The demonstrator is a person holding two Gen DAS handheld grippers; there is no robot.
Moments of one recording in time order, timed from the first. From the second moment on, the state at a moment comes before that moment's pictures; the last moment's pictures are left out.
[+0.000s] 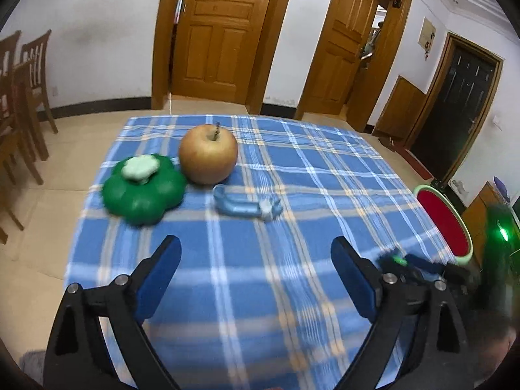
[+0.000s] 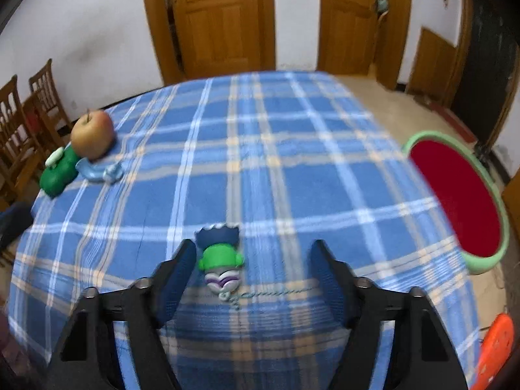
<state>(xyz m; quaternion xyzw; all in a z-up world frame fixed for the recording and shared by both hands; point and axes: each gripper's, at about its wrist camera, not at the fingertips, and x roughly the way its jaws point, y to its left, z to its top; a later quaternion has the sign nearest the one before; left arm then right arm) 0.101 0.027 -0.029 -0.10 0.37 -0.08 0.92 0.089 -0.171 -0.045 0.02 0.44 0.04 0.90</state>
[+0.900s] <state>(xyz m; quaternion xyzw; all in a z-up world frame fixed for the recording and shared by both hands) 0.191 0.004 -0.072 -0.01 0.45 -0.03 0.89 0.085 -0.171 -0.050 0.00 0.42 0.04 0.90</state>
